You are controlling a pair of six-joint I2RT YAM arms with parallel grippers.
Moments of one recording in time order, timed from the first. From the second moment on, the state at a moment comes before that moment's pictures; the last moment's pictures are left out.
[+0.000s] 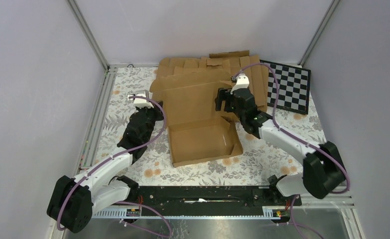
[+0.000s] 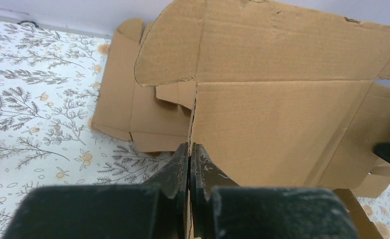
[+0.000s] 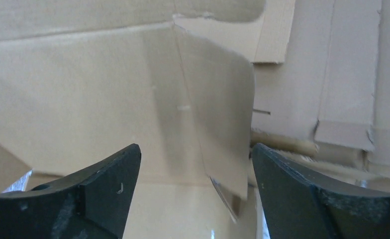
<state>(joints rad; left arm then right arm) -0.47 1.01 0.49 0.47 -0.30 -0.33 0.58 1.42 0.91 0.14 0.25 0.30</state>
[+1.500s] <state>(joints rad) -0.48 1.01 0.49 0.48 -0.32 -0.33 0.79 1.36 0.96 -0.55 0.30 0.33</state>
